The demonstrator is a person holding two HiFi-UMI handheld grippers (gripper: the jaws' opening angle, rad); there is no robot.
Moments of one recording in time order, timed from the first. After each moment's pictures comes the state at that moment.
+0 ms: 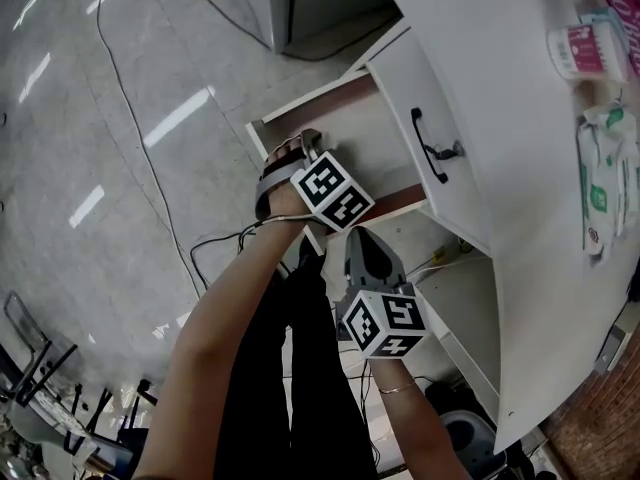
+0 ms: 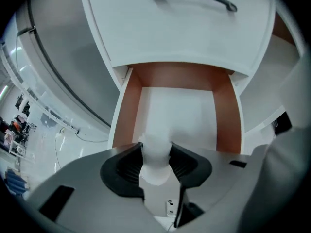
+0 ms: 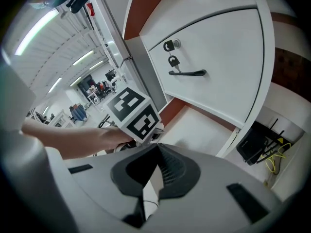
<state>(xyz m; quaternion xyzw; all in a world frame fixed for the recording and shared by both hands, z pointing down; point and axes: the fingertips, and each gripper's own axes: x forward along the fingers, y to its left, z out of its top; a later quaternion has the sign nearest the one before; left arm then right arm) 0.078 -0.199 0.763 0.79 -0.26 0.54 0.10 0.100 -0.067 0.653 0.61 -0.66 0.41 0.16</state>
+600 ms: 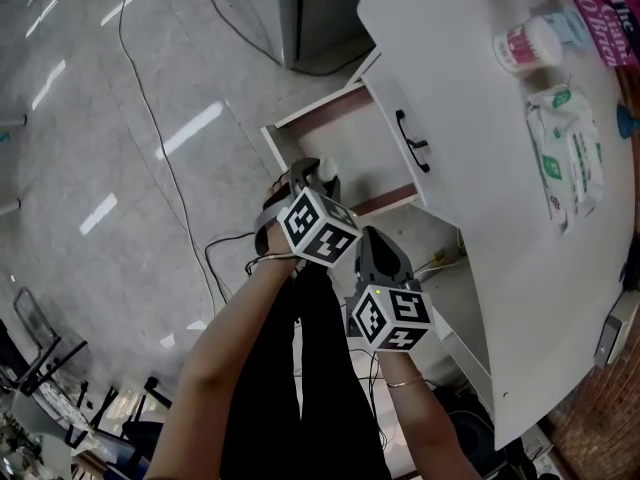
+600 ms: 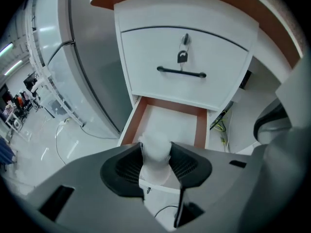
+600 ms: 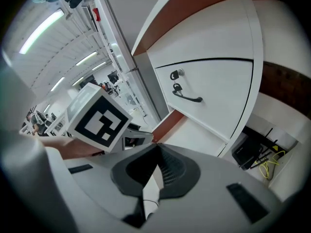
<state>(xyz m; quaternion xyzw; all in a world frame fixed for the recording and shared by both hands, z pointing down) 0.059 -0.153 0.660 0.81 -0.31 0.47 0.16 0.109 -0.054 0.594 0.61 -0.67 0.40 0.16</state>
